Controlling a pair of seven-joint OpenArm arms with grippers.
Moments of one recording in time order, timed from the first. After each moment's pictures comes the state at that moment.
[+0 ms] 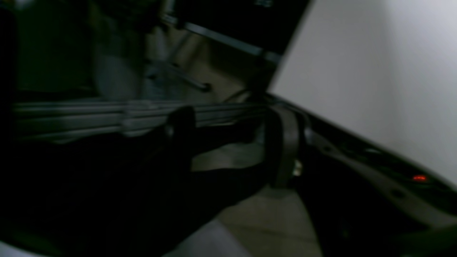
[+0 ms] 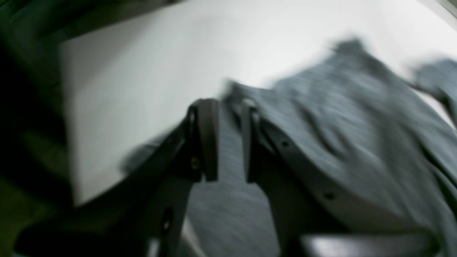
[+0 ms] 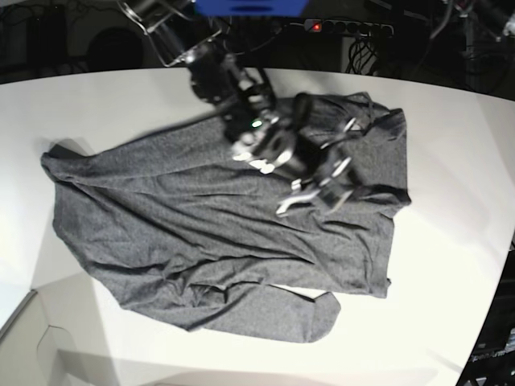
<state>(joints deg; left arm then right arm) 3.8 -19.3 -59.5 108.8 4.0 -40.0 71.1 3.1 -8.2 -28.7 82.6 -0.7 25.4 -16.8</state>
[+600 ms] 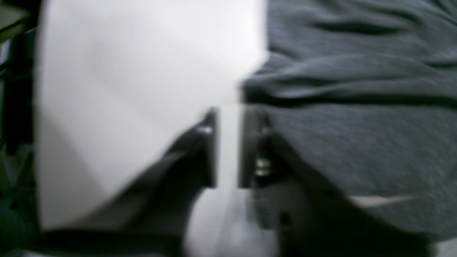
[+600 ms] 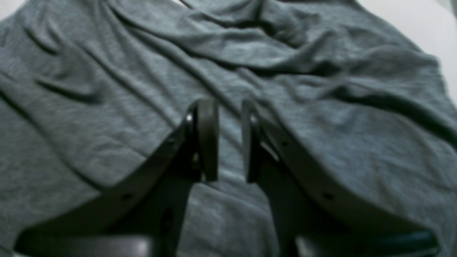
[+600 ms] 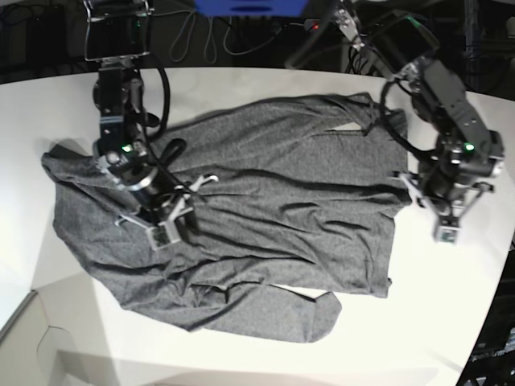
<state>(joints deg) -7.5 5.0 -32.7 107.6 4.5 -39.8 70.4 0.4 2.9 2.5 88.9 -0.6 25.9 -24.1</state>
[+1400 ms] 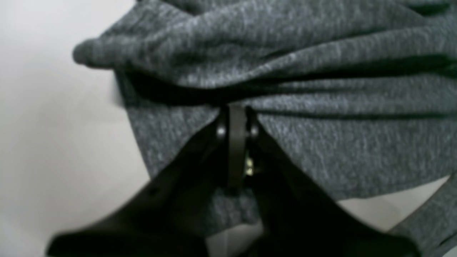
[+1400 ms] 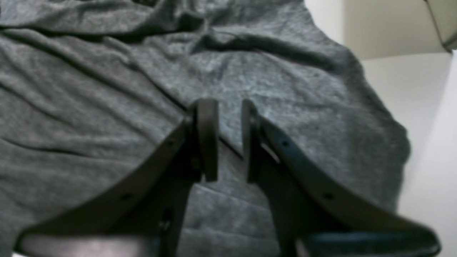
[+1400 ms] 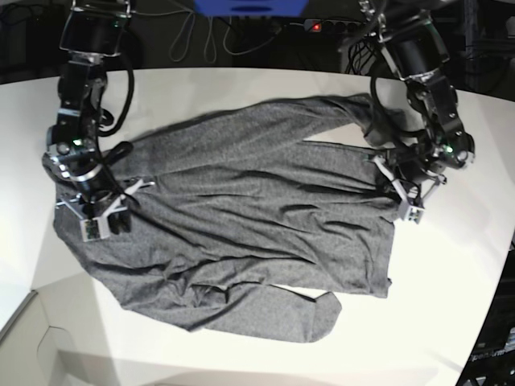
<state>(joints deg) -5.3 -4.4 -27.6 76.1 -1.8 -41.2 47.6 -0.7 6.3 16.8 88.9 -0.5 25.9 -24.4</state>
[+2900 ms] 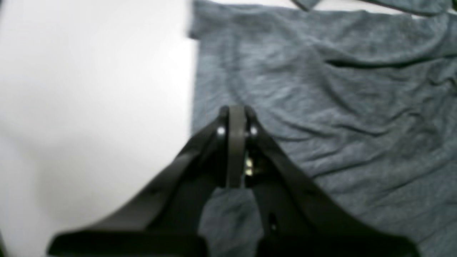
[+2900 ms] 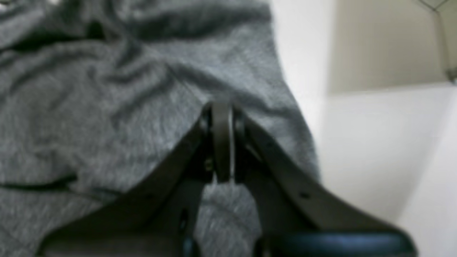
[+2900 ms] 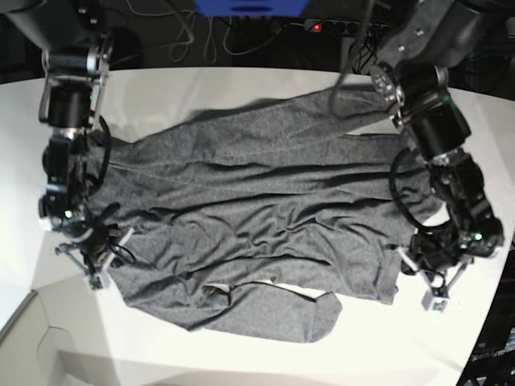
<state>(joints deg) -27.9 -6.0 -27.5 73.3 -2.2 -39.8 58.7 20.6 13.4 9.5 64.3 -0.3 26.5 -31.3</state>
